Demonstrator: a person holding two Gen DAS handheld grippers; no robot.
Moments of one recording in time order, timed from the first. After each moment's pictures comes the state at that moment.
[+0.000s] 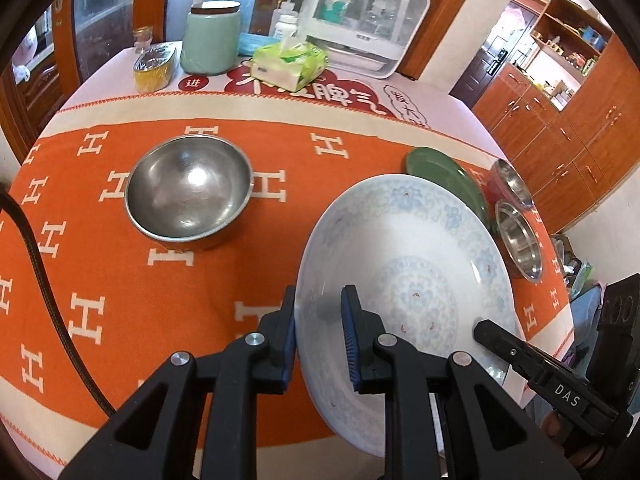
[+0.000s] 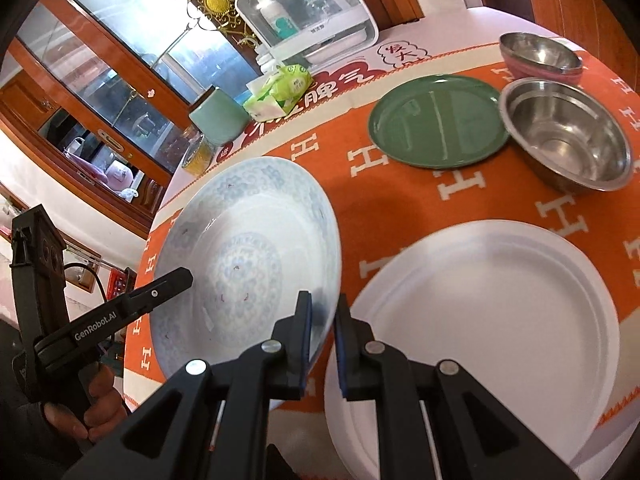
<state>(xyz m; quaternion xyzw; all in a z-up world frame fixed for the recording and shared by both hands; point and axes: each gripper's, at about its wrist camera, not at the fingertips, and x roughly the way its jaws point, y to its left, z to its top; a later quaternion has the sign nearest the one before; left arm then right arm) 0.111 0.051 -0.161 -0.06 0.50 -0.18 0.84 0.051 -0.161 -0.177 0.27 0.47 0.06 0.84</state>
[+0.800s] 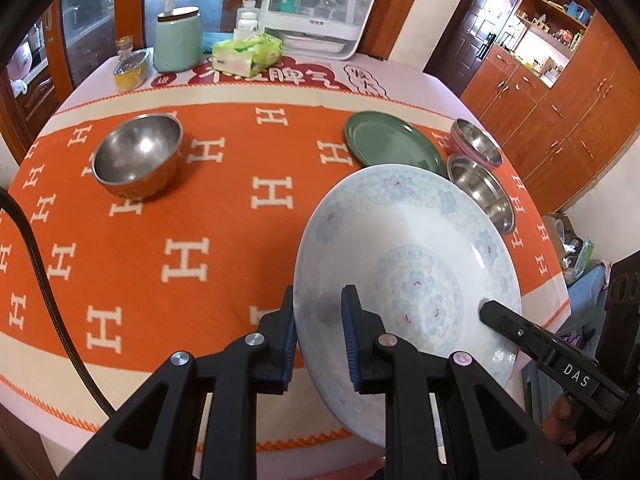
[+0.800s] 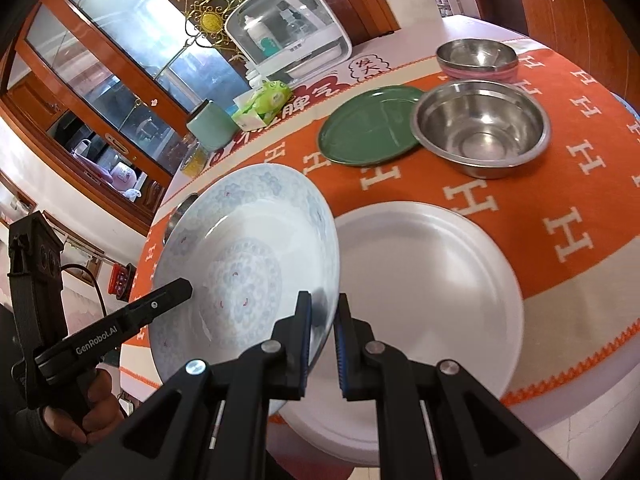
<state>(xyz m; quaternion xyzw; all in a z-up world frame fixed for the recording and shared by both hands) 0.034 -0.023 -0.155 -0.03 0.51 -0.18 0.84 -0.010 -0.232 -0.172 0.26 0.47 0.06 0.84</state>
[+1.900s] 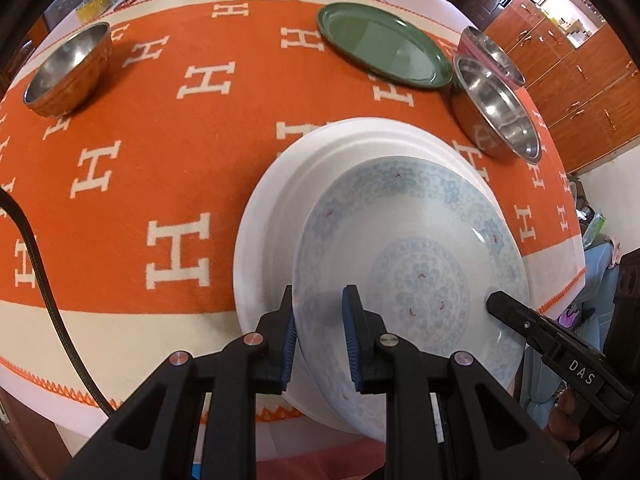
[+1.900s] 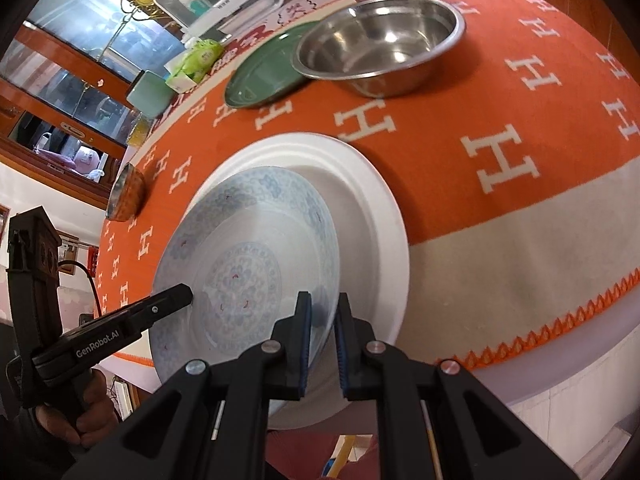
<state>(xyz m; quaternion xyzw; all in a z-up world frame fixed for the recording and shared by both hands) 0.025 -0.092 -0.228 -0.02 0.62 -0.17 0.77 -0.028 -0.293 -0.234 0.28 0.56 0.03 0.78</state>
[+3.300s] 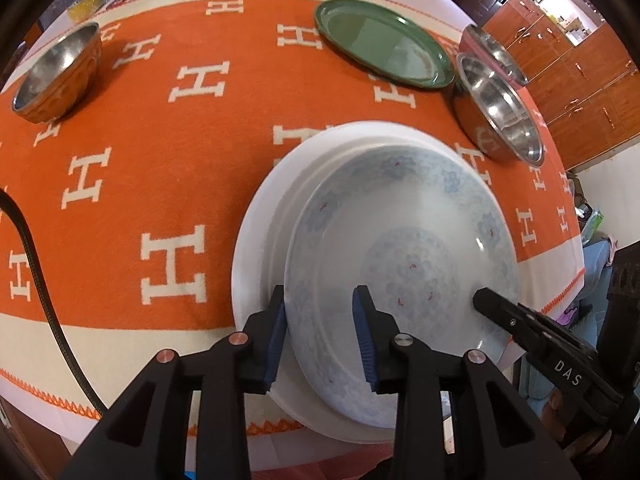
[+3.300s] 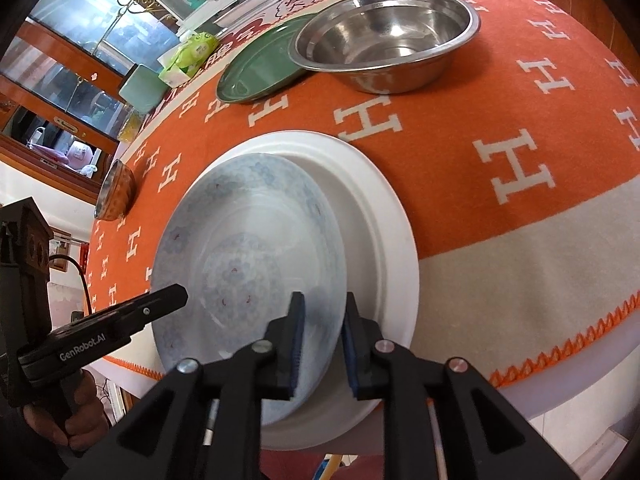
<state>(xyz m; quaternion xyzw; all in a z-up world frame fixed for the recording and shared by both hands) 0.035 -0.093 -0.230 -0.02 0.62 -0.18 0.77 -0.014 -0.286 -0.239 0.26 0.56 0.03 0.78</state>
